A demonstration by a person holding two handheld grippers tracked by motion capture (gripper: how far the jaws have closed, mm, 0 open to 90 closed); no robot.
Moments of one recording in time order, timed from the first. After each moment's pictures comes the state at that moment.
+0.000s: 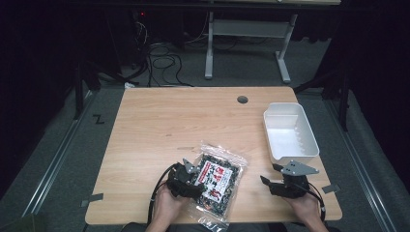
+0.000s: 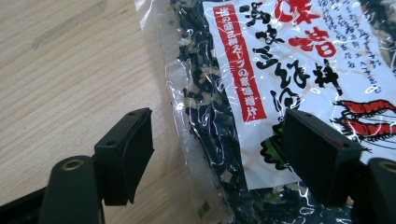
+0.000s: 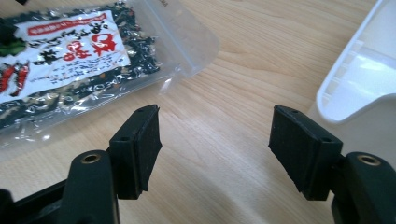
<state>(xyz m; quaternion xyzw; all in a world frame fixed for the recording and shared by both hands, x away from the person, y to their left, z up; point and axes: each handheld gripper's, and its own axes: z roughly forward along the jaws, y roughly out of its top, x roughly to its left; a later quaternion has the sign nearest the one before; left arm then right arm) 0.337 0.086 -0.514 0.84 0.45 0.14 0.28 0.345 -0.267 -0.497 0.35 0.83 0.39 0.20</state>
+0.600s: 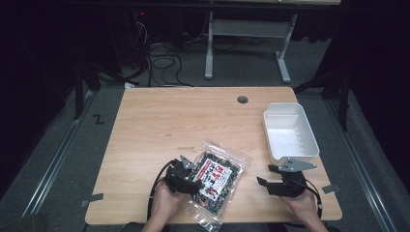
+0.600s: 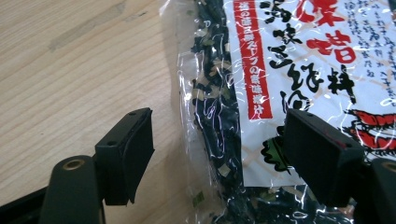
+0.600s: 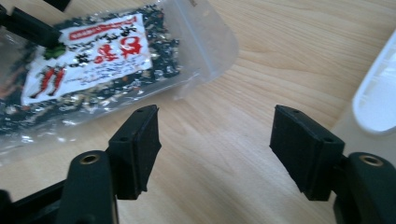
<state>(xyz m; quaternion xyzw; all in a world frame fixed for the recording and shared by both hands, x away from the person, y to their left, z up) 0.351 0.096 -0.516 0.83 0.46 0.14 0.28 0.350 -0.259 -0.490 0.36 0.84 0.38 0.15</state>
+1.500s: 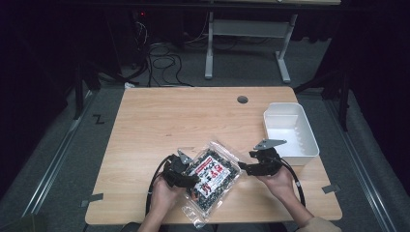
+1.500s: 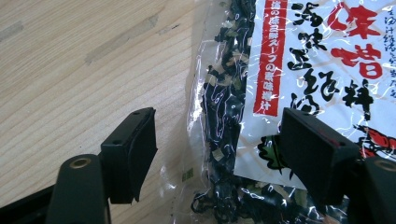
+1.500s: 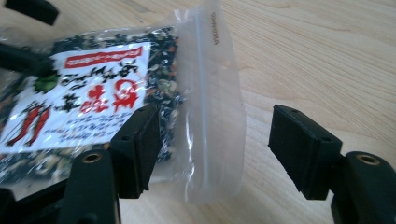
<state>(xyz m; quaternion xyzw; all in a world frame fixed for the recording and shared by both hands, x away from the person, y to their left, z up) 0.363 0.103 -0.516 0.83 0.46 0.16 0.28 0.409 -0.196 -0.485 0.37 0.85 0.35 0.12</state>
